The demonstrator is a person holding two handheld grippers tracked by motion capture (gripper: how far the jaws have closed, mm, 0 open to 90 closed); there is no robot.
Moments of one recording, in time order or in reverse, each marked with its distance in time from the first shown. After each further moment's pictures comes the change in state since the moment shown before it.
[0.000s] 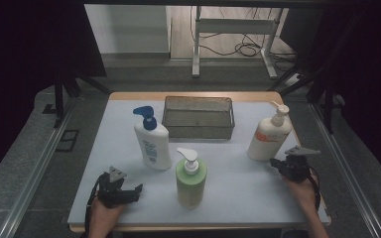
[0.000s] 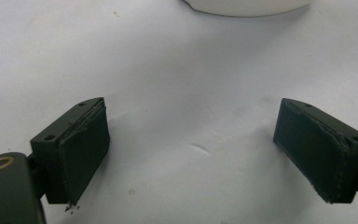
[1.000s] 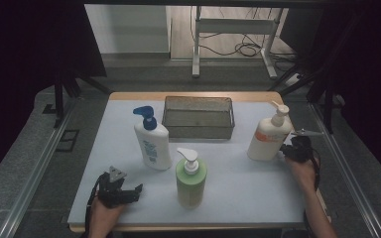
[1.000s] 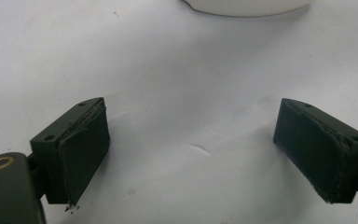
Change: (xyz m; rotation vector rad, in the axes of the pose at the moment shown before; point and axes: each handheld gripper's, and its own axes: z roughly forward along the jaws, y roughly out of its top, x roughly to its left) left arm 0.000 0.000 0.000 0.000 0.000 0.001; right arm -0.054 0.030 0.033 -0.009 -0.030 0.132
